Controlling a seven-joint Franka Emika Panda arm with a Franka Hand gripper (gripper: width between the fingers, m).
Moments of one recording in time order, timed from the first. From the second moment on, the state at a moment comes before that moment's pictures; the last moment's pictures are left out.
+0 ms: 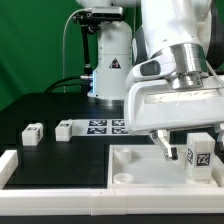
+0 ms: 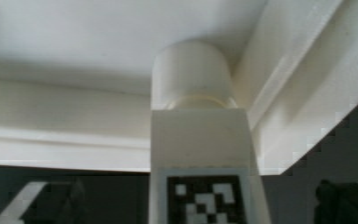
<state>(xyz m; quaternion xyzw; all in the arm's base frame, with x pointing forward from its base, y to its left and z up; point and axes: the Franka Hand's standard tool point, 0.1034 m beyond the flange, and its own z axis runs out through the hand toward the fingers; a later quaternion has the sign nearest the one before) 0.615 0.106 0.062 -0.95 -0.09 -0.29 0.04</state>
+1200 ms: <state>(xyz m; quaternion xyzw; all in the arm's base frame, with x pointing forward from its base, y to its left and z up) 0.626 0.114 0.074 -0.99 -0.07 0.07 0.07</state>
